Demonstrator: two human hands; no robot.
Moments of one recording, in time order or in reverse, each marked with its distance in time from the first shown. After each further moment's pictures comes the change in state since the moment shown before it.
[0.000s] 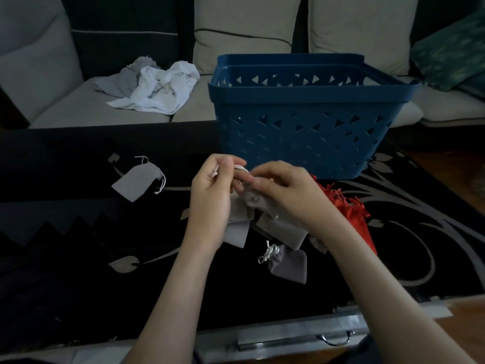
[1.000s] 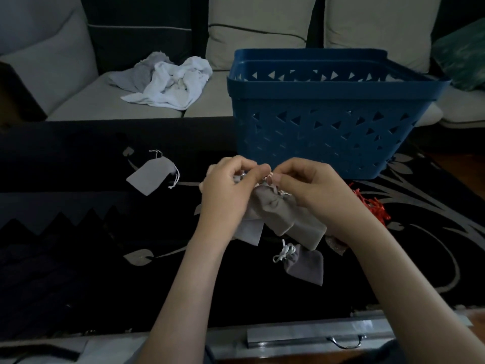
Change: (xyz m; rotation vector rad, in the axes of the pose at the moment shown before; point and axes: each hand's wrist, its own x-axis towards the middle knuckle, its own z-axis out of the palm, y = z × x) left_hand 0.007 -0.001 -0.013 0.445 -0.035 0.028; right_hand -0.005 -0.015 -0.002 0.183 -0.039 0.121
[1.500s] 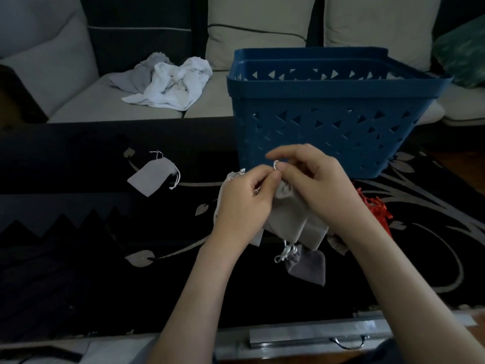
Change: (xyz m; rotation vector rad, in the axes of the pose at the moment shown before) left_hand -0.012 0.000 0.016 -0.160 -0.176 0.088; right_hand -0.002 -0.005 0.003 -0.139 0.138 -0.174
